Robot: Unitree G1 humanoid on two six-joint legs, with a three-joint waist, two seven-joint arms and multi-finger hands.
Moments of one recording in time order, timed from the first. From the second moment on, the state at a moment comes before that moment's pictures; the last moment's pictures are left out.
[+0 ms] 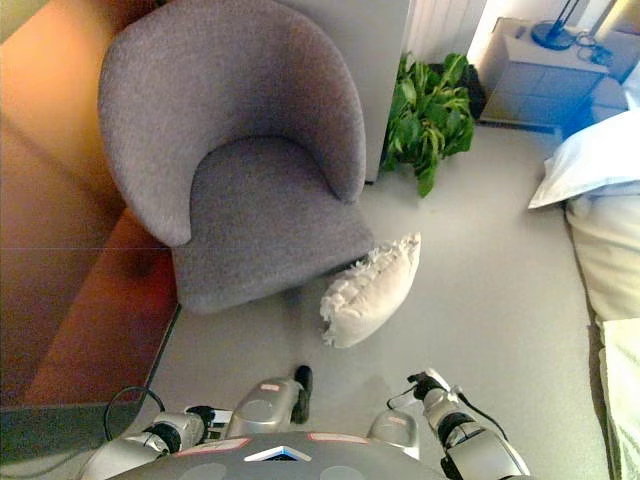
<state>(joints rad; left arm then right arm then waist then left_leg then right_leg) -0.16 0.27 -0.29 1.30 -0.16 0.33 0.06 -0.17 -0.21 0.44 1.24 -0.26 0.15 -0.12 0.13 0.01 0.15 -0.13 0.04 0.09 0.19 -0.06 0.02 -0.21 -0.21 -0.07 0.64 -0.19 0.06</state>
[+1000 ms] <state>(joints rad) -0.29 0.24 -0.27 1.22 -0.37 0.31 0.12 -0.66 -0.46 0.66 1.00 -0.57 0.30 -0.53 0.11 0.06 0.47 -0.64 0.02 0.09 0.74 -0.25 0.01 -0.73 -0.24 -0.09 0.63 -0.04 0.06</state>
